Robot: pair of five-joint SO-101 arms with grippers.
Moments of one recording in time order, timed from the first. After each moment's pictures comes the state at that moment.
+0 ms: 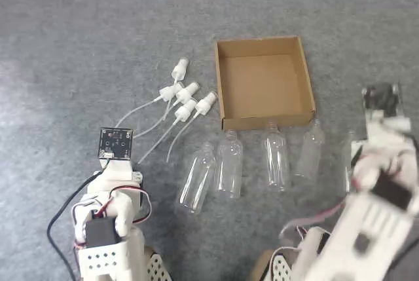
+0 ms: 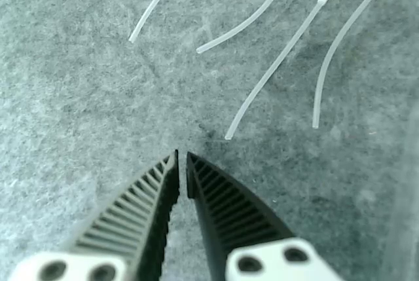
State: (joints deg) left arm -14.5 -103.4 97.0 72.2 -5.7; right arm 27.8 -47.4 46.9 59.3 35.3
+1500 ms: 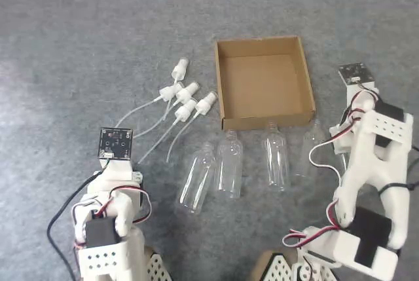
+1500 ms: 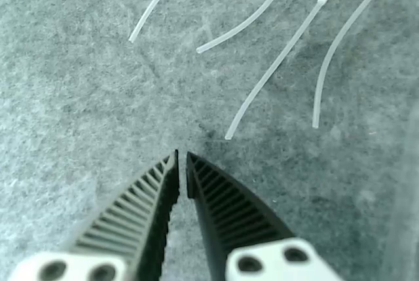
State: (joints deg) left arm -14.5 -103.4 97.0 72.2 -5.7; right arm 19.5 -7.0 29.1 64.1 30.5
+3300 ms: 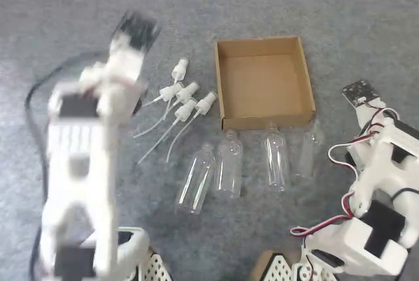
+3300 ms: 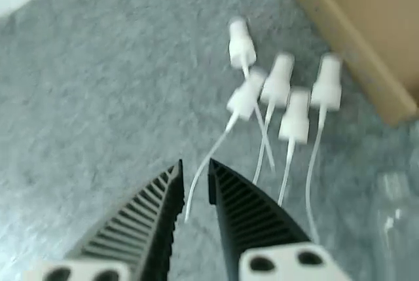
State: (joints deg) left arm -4.7 -23.7 17.0 75.2 -20.1; right arm 30.2 -0.1 34.6 50.7 55.8
